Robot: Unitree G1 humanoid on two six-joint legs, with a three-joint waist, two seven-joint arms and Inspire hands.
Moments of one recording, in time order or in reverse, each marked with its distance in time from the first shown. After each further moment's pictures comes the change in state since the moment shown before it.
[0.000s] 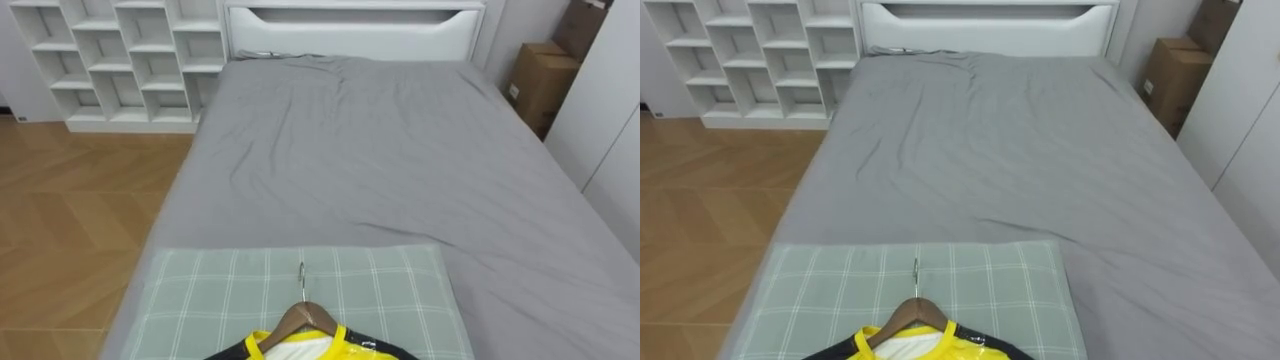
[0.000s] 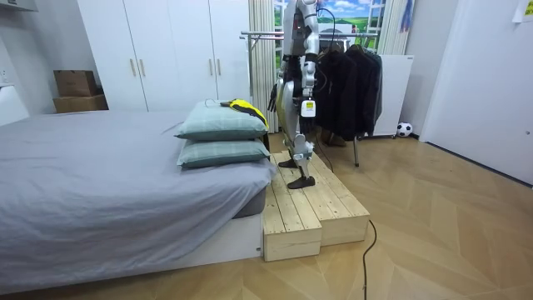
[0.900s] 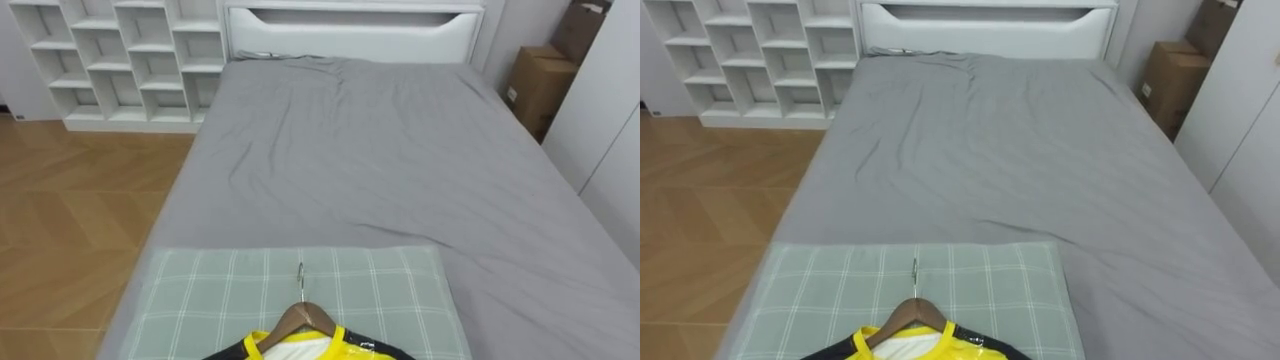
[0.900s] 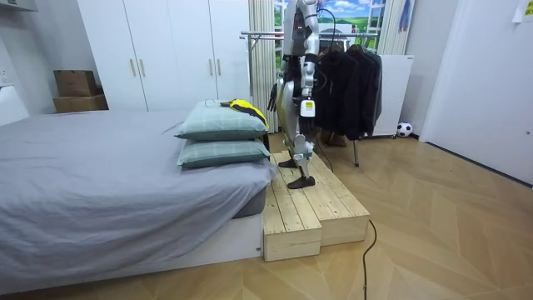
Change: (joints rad) left arm -0.007 -0.002 0.005 -0.026 -0.001 -0.001 0.114; right arm -0.004 0.000 0.002 -0.001 -0.029 0.004 -0.012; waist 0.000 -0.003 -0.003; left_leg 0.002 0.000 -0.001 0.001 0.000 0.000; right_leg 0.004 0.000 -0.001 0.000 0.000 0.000
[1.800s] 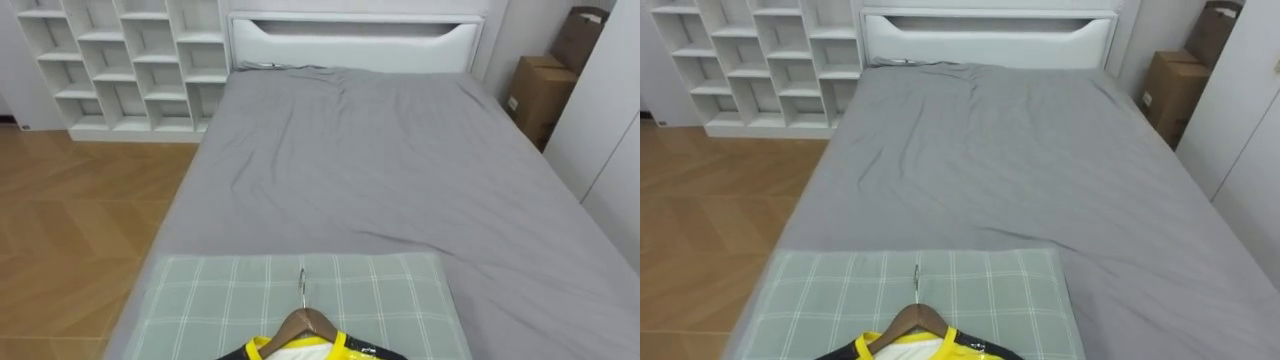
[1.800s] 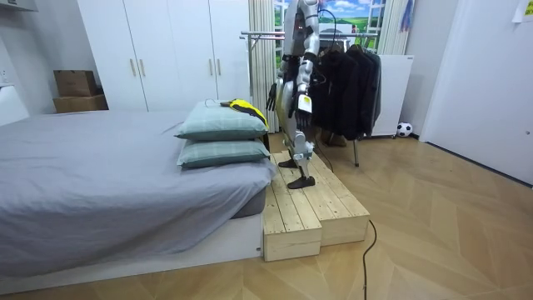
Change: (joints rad) left arm 0.004 -0.019 0.183 -0.137 -0.010 -0.115 0.320; right arm 0.001 -0.016 -0.005 -0.016 -0.119 -0.013 -0.070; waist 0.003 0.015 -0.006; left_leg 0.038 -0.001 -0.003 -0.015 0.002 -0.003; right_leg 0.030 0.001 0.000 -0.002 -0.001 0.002
